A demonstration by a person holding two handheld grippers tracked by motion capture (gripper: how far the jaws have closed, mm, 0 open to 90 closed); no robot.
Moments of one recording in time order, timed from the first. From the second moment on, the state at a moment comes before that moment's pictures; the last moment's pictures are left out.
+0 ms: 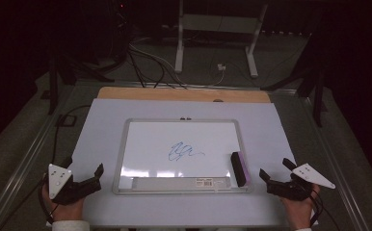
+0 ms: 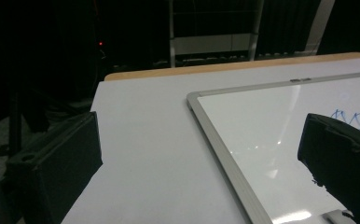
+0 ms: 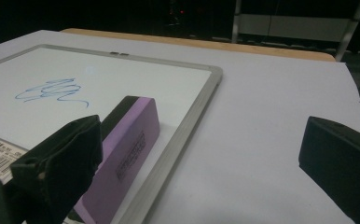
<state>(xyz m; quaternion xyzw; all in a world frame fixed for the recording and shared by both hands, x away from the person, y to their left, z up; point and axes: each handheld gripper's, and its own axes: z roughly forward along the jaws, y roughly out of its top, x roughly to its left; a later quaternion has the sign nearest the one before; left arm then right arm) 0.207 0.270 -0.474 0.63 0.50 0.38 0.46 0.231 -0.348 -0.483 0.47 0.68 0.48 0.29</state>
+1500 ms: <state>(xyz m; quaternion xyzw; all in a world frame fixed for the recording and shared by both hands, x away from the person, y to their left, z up) 0.209 0.264 -0.477 0.64 0.50 0.39 0.44 0.259 -0.329 -0.459 0.47 0.71 0.47 0.24</state>
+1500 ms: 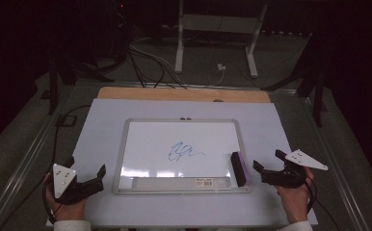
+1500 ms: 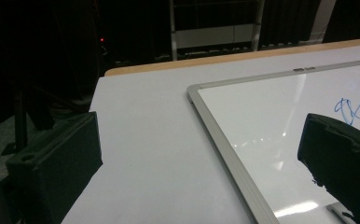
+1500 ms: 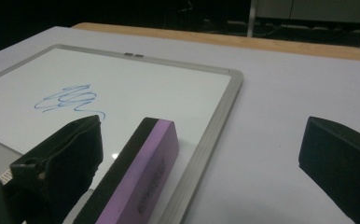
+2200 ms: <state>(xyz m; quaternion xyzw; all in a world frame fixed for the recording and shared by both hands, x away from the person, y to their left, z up) 0.209 0.264 -0.478 0.64 0.50 0.39 0.44 0.277 -0.309 -0.470 0.49 0.75 0.42 0.14</state>
